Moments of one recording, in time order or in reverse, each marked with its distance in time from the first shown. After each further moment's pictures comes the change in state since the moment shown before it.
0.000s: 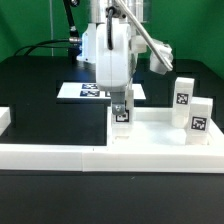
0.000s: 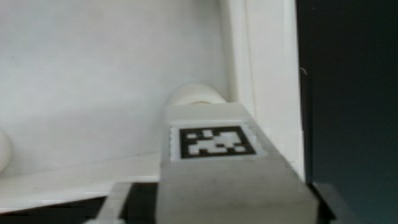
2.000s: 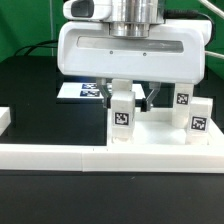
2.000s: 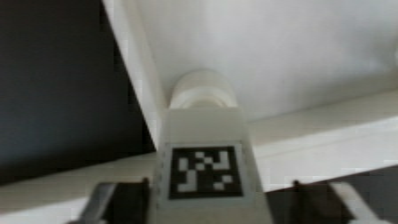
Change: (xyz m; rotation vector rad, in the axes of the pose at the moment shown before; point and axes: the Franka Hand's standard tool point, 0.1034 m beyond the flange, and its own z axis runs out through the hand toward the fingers) arm -0.011 0.000 0.000 -0.045 0.043 -1.375
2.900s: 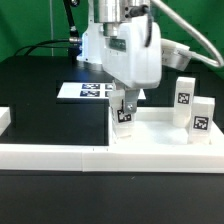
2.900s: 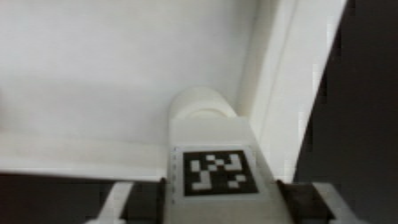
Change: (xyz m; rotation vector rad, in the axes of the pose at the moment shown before) arm -0.005 0.003 0.001 0.070 -0.023 1.163
